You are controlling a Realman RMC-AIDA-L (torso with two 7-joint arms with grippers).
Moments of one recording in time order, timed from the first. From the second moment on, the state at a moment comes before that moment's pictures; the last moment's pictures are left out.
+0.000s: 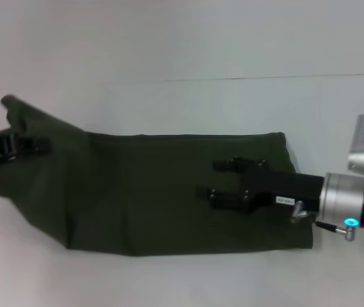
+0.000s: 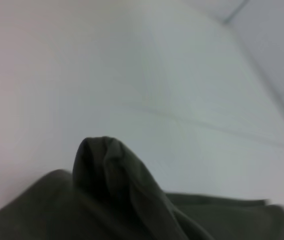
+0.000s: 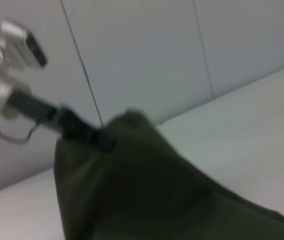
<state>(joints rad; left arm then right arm) -0.55 -2.12 0.45 1.11 2.36 1.57 -2.32 0.68 2.10 -0.44 -0.25 -2.10 -1.35 1.10</state>
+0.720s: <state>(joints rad) -0.58 -2.16 0.55 1.09 2.13 1.64 -2.32 0.76 2.10 -0.43 -0.05 -2.09 -1.13 0.92</state>
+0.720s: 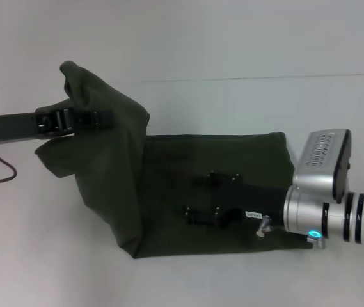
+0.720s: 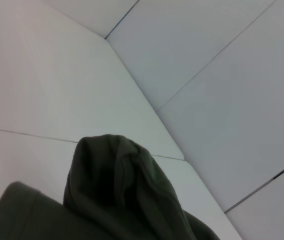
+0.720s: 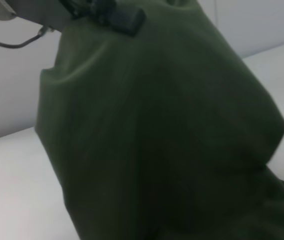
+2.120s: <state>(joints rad) -0.70 -2.17 1.08 0.74 1.85 1.12 -2.32 0.40 2.09 -0.21 -0.46 -2.09 -1.43 1.06</state>
